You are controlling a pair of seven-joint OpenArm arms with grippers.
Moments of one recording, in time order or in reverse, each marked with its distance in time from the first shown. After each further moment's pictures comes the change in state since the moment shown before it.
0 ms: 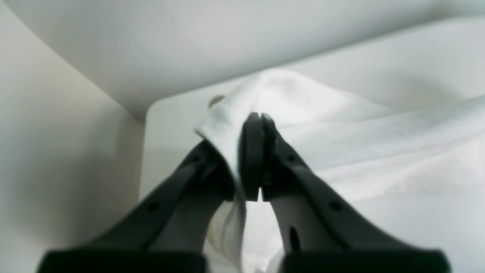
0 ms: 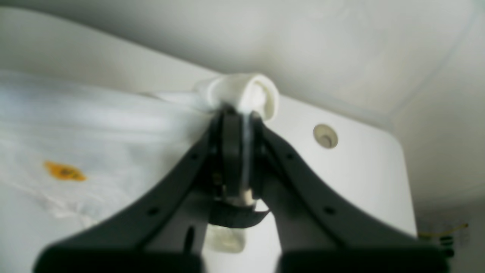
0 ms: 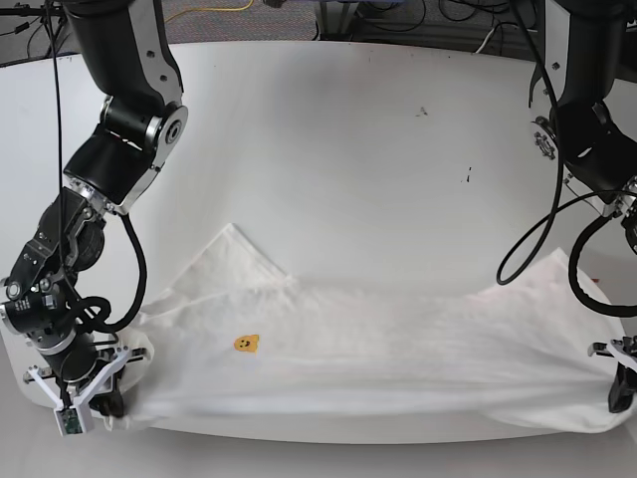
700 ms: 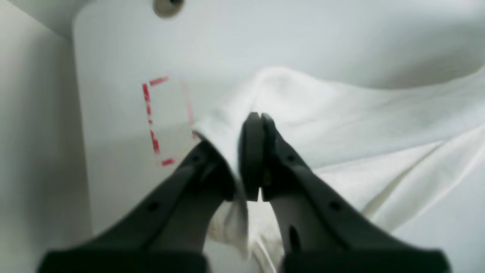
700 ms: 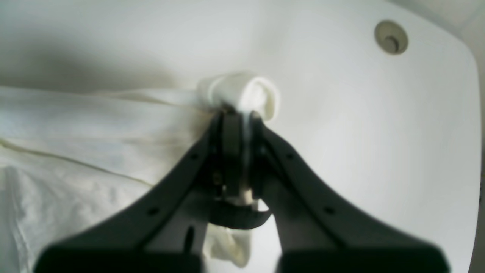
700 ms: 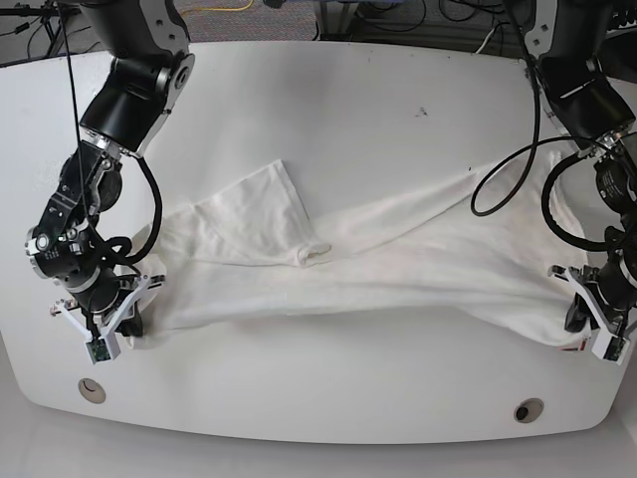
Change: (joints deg) left arm 17.5 -0.4 4.1 -0.6 0.5 -3.7 -2.3; right arm -14.7 -0.2 0.1 0.0 0.0 -0.3 0.0
